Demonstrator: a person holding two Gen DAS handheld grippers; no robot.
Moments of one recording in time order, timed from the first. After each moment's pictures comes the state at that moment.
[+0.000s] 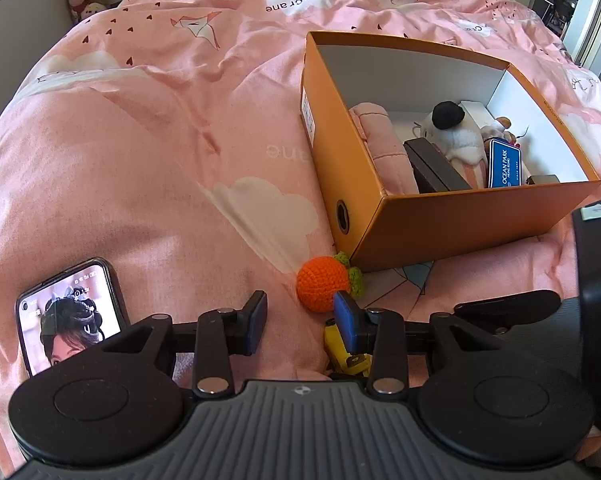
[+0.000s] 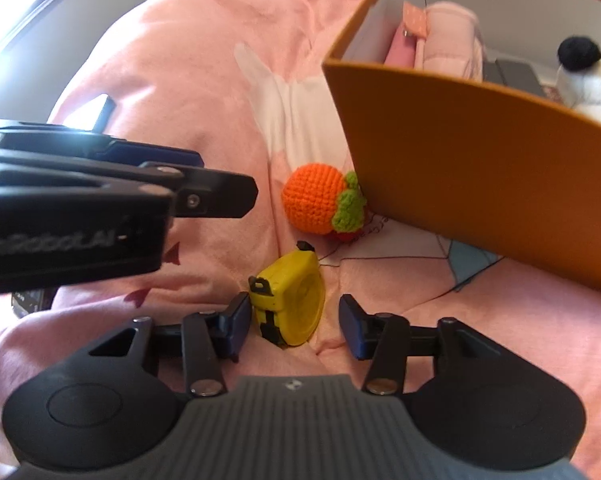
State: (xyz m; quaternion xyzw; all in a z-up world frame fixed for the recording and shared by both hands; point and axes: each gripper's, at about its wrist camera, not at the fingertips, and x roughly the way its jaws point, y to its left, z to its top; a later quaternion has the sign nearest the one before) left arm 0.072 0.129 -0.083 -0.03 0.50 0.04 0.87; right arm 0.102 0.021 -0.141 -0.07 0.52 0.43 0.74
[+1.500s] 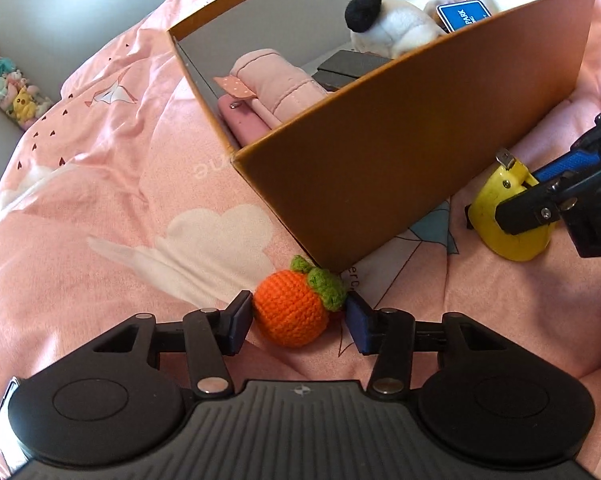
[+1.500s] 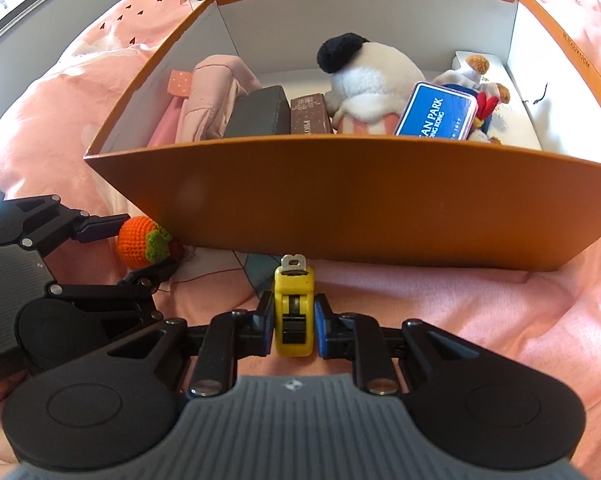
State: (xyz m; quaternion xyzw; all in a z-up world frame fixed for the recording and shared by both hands) left arm 0.102 0.064 -0.155 0.22 0.49 0.02 0.84; right arm 0.146 -0.065 -0.123 -0.03 0.51 0.29 0.81
